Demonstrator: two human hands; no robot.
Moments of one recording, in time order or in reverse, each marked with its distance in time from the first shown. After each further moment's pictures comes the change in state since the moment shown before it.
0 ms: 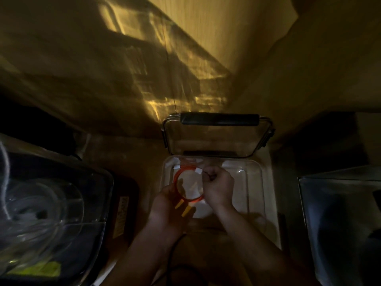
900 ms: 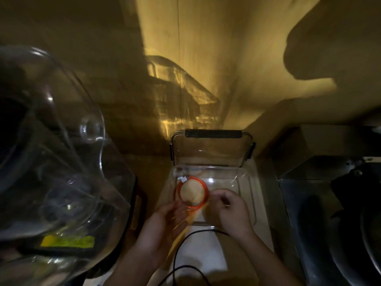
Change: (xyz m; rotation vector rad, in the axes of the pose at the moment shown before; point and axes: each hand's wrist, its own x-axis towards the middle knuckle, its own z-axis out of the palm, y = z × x) left_hand -0.062 -0.011 -0.055 0.222 -0.180 0.200; right_hand -0.071 0.012 -0.061 0.142 -0.079 -0.245
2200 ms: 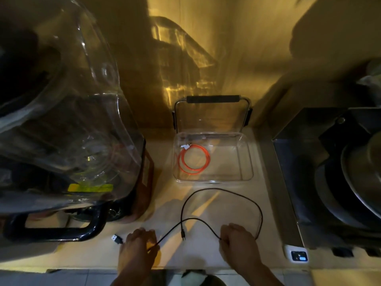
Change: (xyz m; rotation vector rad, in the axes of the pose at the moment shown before) left_hand -0.012 -0.127 -0.169 1.614 0.346 0.414; right_hand -0.166 0.087 -0.005 -0.815 -0.385 0.036
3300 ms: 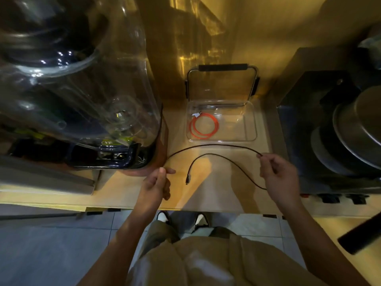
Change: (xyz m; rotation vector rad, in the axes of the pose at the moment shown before) left_hand -0.054 0.028 -0.059 -1.198 0.026 0.141; right_hand -0.064 -0.022 -0.115 0.724 0.581 0.007
